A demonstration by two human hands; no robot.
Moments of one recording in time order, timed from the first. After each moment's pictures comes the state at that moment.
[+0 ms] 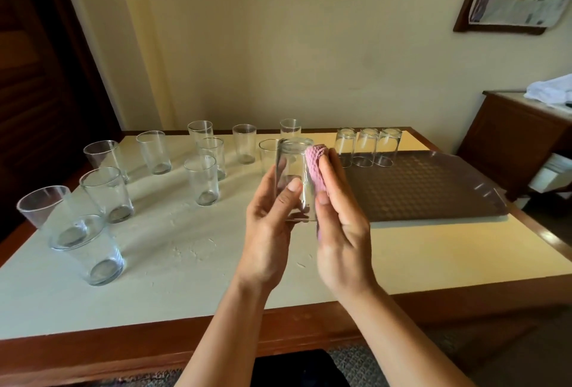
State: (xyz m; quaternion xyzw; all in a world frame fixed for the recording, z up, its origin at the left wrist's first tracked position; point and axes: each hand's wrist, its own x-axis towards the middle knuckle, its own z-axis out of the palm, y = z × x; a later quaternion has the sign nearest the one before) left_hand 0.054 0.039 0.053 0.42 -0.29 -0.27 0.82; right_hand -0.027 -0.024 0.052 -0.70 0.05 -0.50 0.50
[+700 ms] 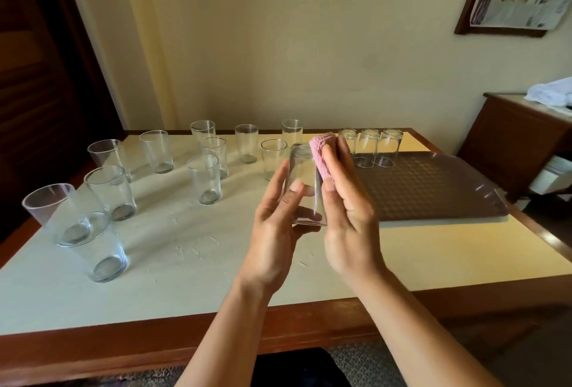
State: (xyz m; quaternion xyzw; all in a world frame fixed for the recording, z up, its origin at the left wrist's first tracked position) left_hand 0.054 0.040 0.049 0.42 -0.32 -0.31 0.79; right_hand -0.025 -0.039 0.063 -0.77 0.04 -0.50 0.39
